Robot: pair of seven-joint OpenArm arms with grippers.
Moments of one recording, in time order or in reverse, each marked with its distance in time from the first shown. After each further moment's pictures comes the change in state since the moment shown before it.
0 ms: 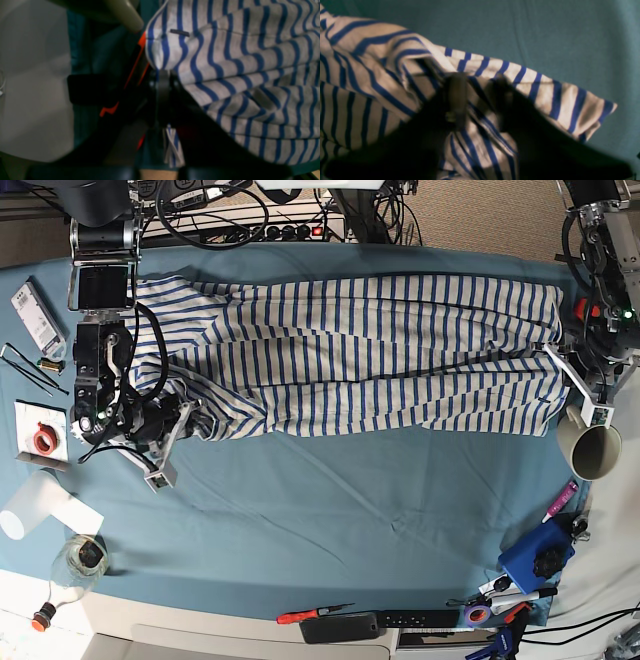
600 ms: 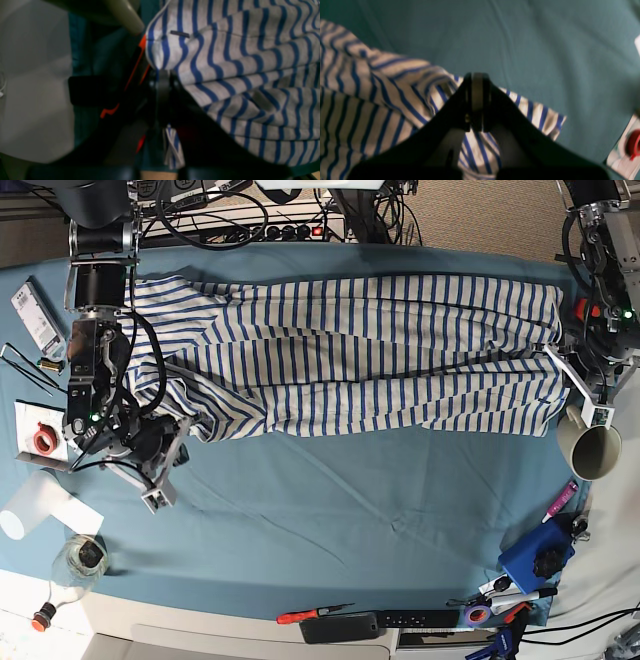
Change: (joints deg) left arm 0.0 0.0 0.0 0.0 0.0 0.0 -0.6; right arm 0.3 0.2 0.1 9.2 -0.5 0.0 -1.1
